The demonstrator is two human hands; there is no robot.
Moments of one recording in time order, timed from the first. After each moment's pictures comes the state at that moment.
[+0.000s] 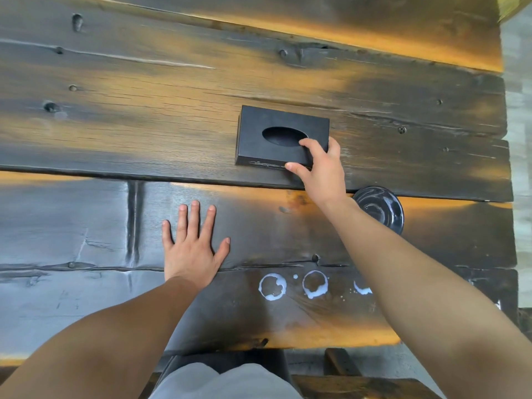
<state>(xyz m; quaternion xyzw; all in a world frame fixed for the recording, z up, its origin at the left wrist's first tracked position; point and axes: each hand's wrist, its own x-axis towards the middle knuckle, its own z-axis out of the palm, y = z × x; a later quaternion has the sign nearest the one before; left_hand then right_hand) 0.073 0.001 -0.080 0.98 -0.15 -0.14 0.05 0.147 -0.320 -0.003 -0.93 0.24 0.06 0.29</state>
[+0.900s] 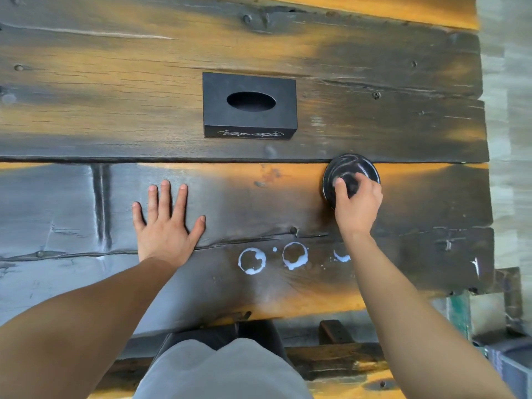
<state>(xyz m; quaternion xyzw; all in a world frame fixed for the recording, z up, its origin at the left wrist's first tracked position) 0.072 0.001 -0.086 0.98 -0.14 -0.12 0.04 -0.010 -0.374 -0.006 -0.83 0.50 -0.05 0.24</state>
